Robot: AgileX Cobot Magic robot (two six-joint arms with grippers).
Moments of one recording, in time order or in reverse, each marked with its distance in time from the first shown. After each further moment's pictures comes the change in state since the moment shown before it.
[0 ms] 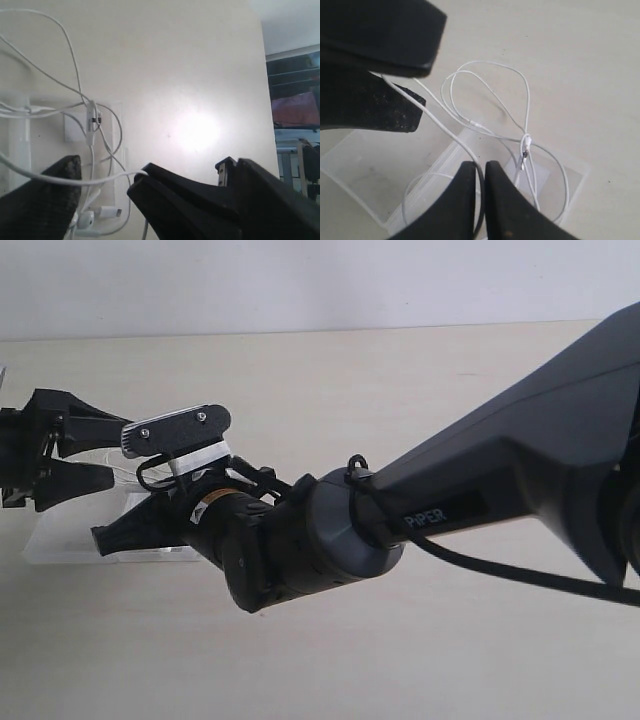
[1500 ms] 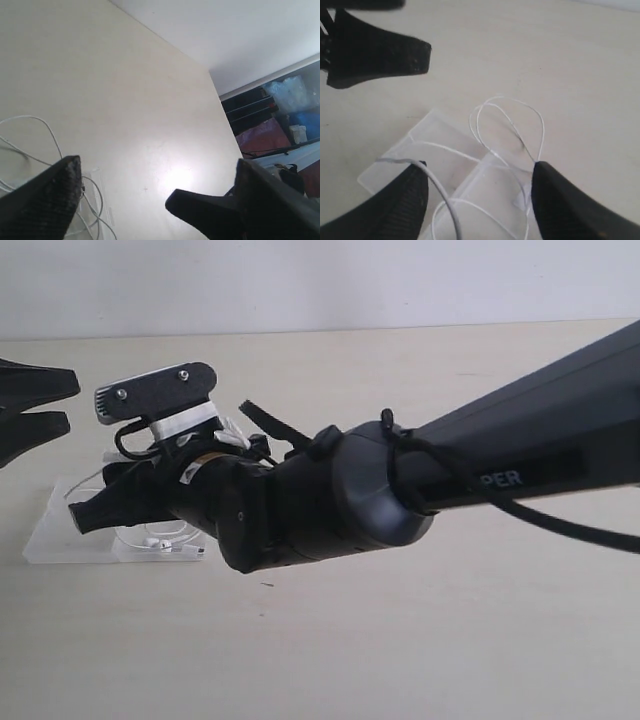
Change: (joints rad) left arm 0.180 0.000 0.000 -0.111 0.221 0.273; right arm 0.000 -0.118 -0.012 0.074 0.108 -0.157
